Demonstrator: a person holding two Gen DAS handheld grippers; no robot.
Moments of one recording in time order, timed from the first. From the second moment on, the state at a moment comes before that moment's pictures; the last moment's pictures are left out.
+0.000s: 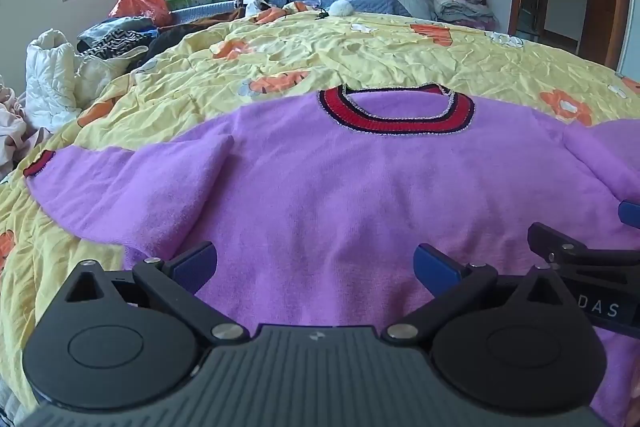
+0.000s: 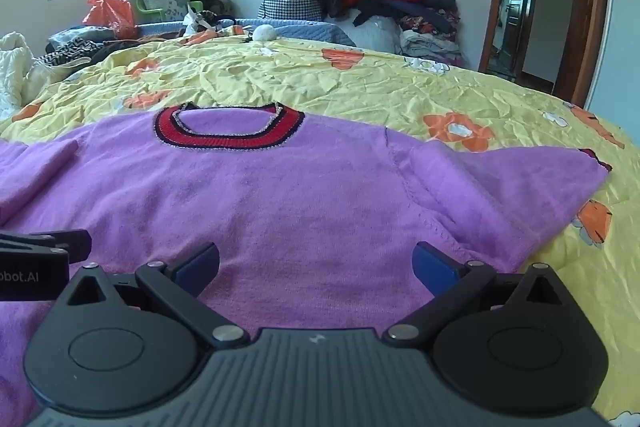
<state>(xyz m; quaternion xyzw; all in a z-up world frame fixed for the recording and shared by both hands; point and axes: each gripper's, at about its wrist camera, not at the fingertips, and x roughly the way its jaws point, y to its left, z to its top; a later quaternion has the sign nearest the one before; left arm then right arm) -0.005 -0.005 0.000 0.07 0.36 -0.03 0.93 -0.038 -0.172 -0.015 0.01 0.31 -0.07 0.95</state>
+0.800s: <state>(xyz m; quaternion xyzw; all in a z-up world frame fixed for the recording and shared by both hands) 0.006 -0.010 -0.015 0.08 0.38 -0.04 0.92 -0.036 -0.177 -0.017 0.01 0.33 -0.06 0.94</state>
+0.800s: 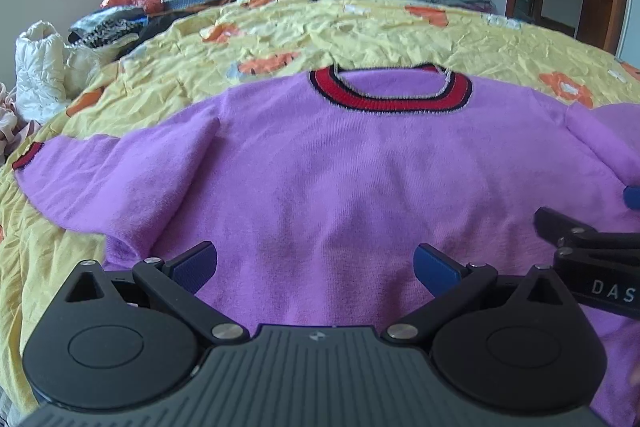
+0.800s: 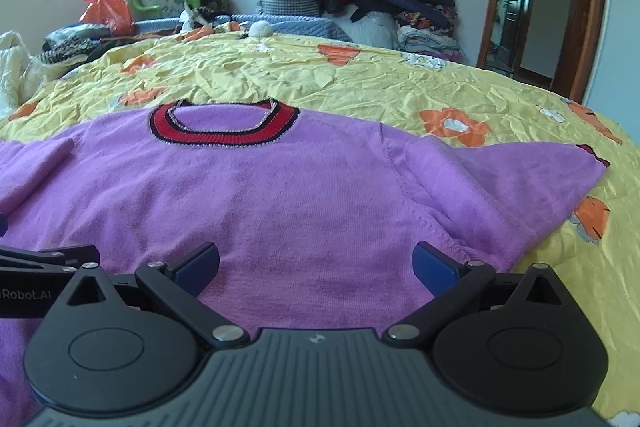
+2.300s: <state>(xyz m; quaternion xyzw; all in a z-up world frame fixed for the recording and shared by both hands) 0.062 -0.003 -0.041 -0.01 0.35 -0.10 0.93 0.076 -0.594 -0.032 0.18 0.42 -0.13 0.88</state>
